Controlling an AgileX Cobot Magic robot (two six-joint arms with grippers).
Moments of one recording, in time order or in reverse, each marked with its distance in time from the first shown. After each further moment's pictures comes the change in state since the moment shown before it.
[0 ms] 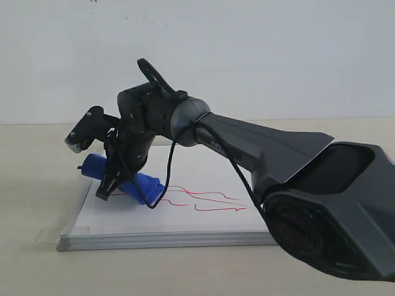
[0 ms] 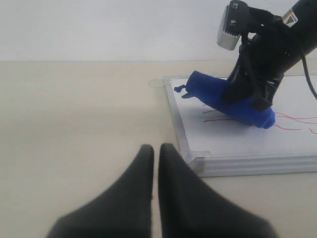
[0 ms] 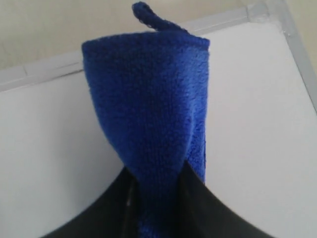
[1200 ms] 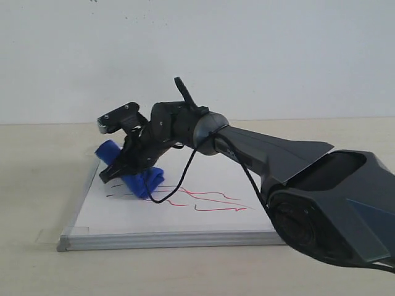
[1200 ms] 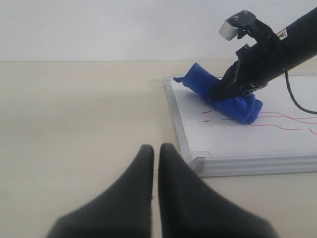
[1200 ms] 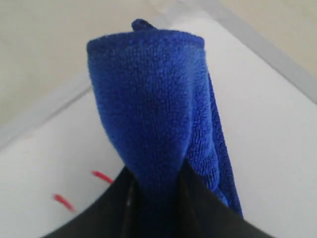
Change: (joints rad) left arm 0.000 0.000 0.000 0.000 0.000 0.000; right arm -0.089 0.097 -0.008 0.257 -0.223 0.123
